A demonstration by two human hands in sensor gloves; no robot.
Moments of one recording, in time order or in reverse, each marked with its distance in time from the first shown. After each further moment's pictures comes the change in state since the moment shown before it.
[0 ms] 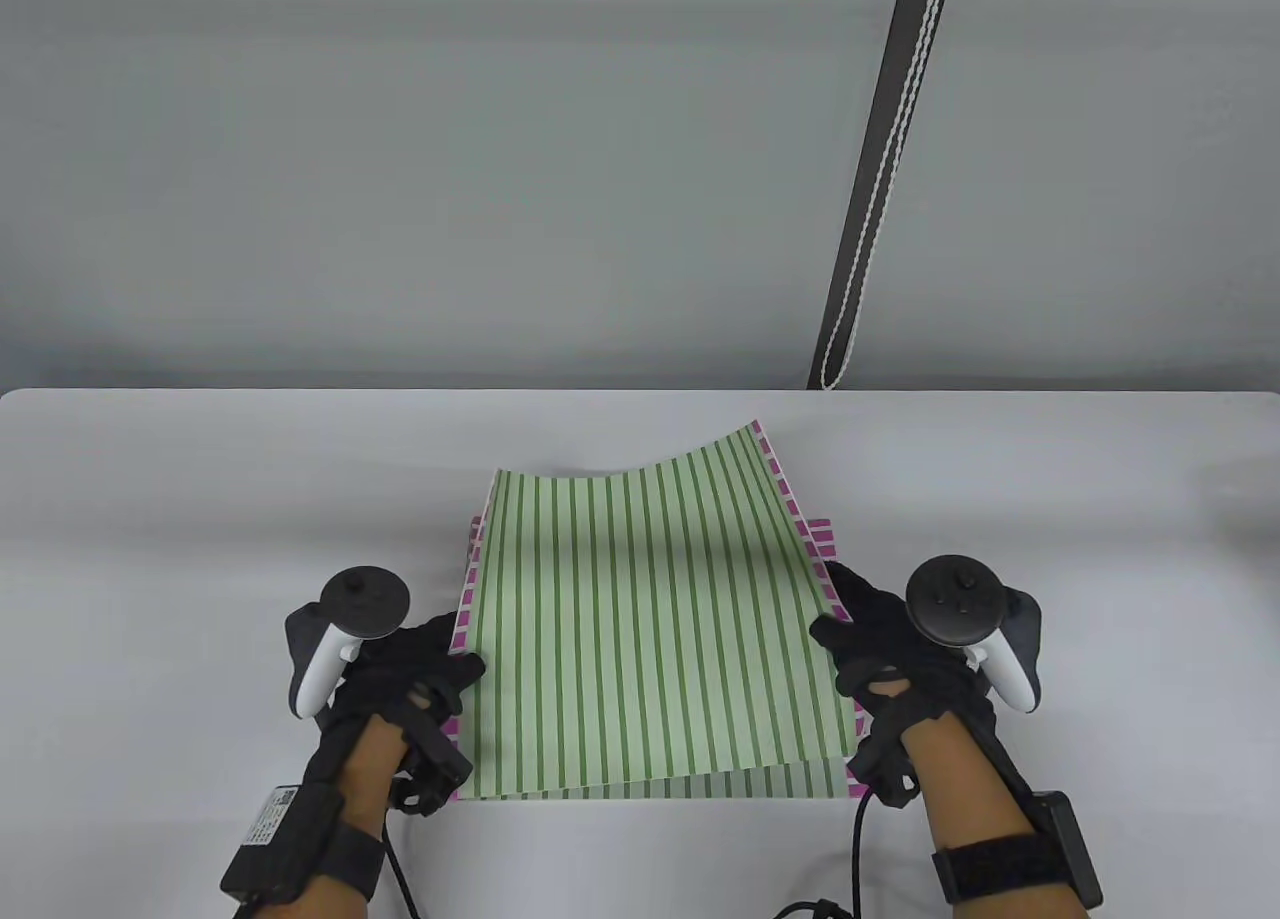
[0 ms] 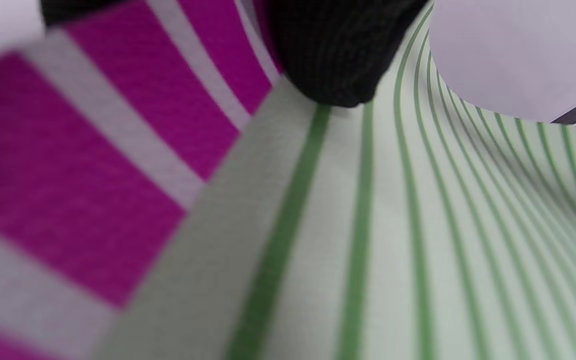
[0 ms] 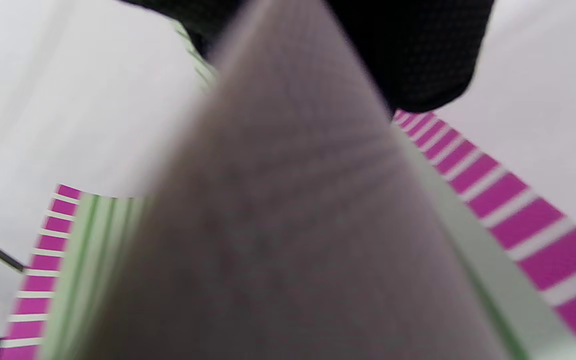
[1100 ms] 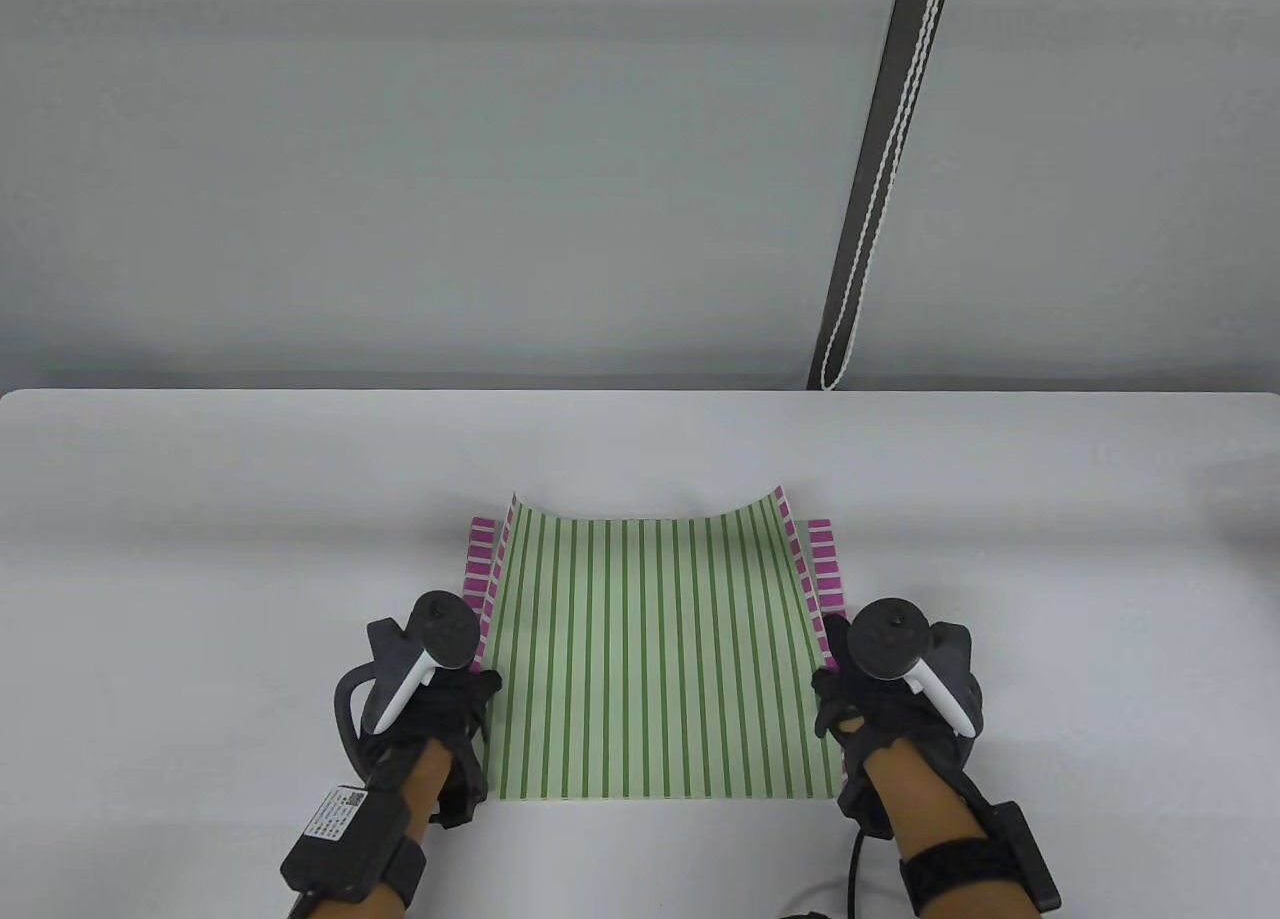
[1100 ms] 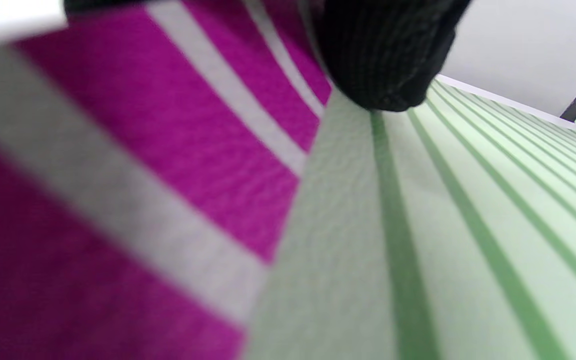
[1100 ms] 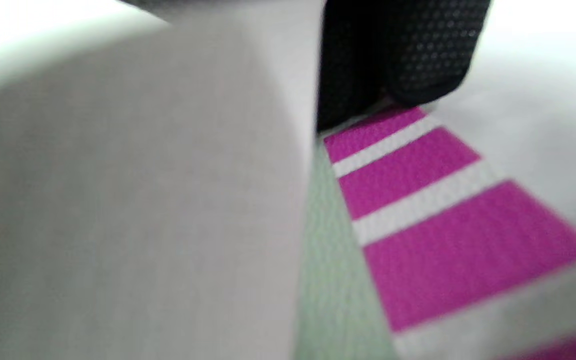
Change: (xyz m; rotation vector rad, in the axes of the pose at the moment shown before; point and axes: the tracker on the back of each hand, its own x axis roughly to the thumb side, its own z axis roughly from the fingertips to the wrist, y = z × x) left_hand 0.006 -0.034 -0.008 0.117 0.083 -0.323; right_hand -0.039 0.049 -0.007 0.081 0.183 0.218
